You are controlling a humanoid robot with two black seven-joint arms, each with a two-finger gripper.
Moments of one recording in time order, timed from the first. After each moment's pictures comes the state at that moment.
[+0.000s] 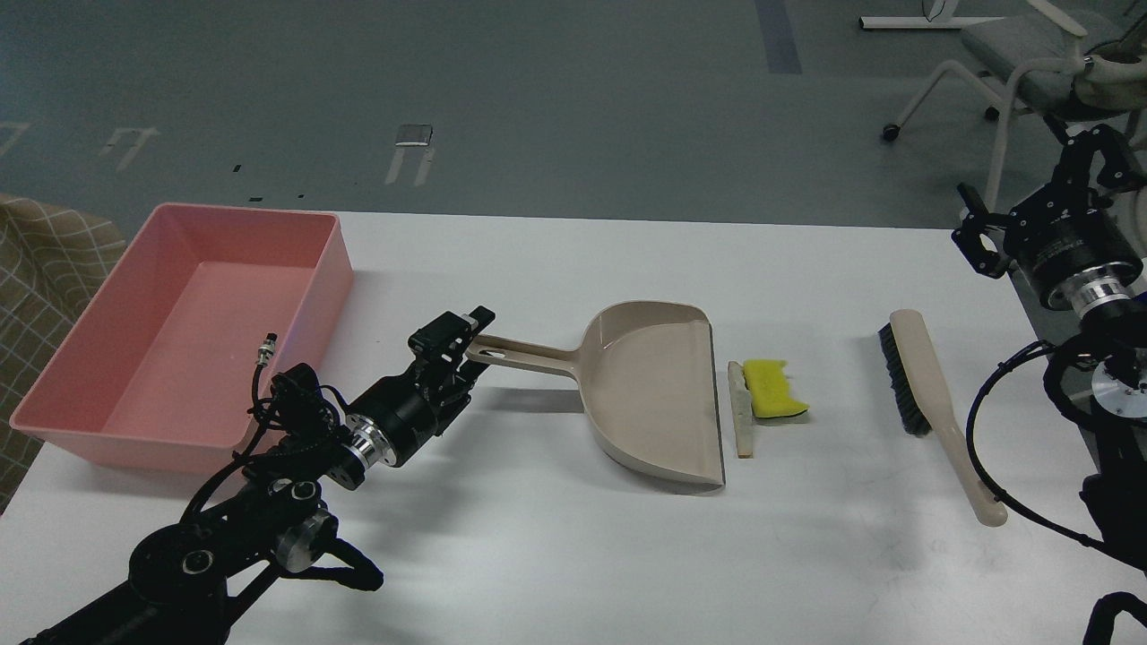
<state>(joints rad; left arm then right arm) -0.23 0.32 -0.80 -1.21 0.89 -0.04 -0.31 0.48 -0.24 1.60 0.91 -0.64 0.34 -0.04</state>
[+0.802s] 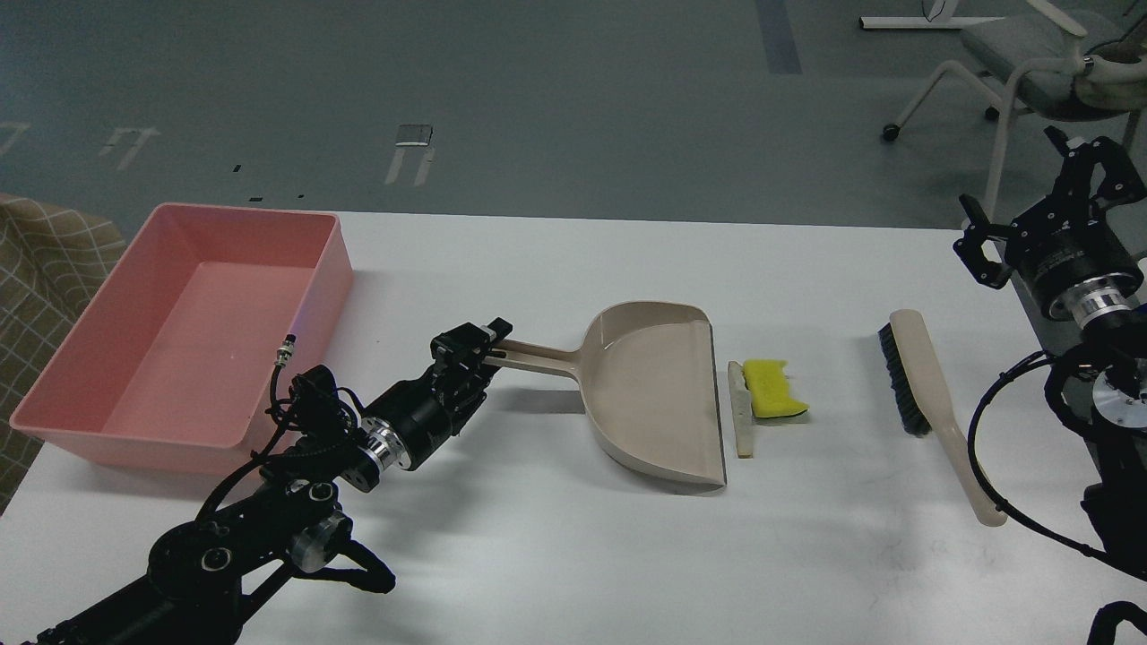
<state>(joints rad) -0.26 0.30 -0.75 -1.18 0.90 -0.02 -0.31 0.46 -0.24 1.60 0.91 -0.64 0.34 -0.04</state>
